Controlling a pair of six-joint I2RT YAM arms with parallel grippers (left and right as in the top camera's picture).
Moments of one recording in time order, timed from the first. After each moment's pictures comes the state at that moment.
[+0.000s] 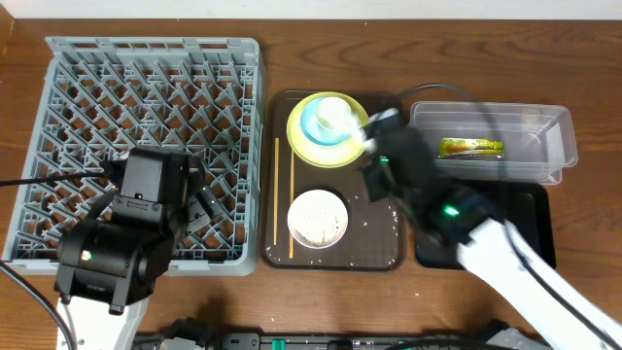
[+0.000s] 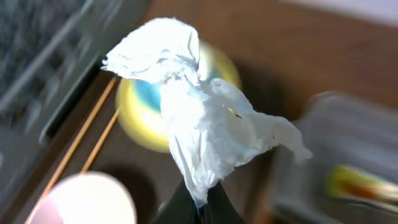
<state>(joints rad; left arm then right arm) -0.22 1.02 1.31 -1.41 -0.26 -0.72 0.61 1.27 0.98 -0.41 0.20 0.20</state>
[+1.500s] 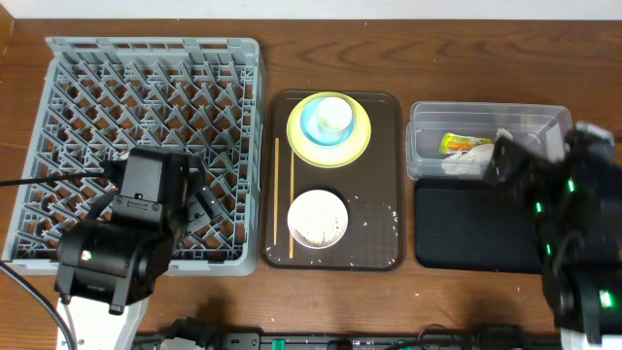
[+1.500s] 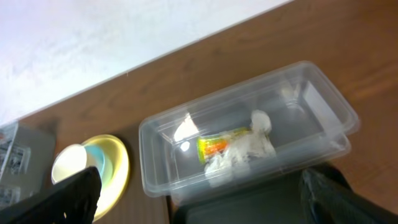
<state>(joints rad) -0.22 1.02 1.31 -1.41 -0.26 -0.72 0.00 0.78 0.99 -0.75 0.08 0.42</state>
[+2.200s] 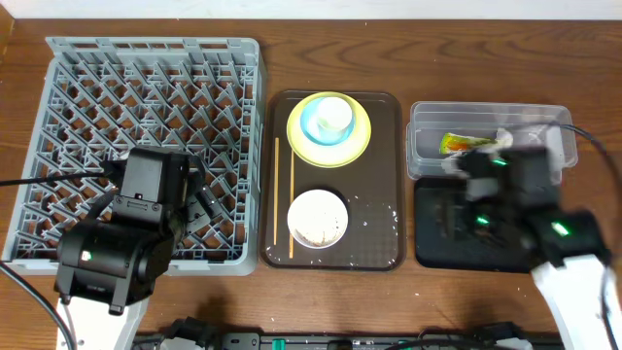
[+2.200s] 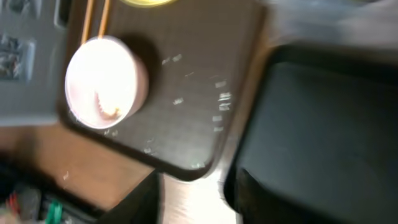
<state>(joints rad) -0.22 1.02 1.31 -1.41 -0.26 -0.72 0.20 1.09 0.99 -1.03 -0.32 0.12</state>
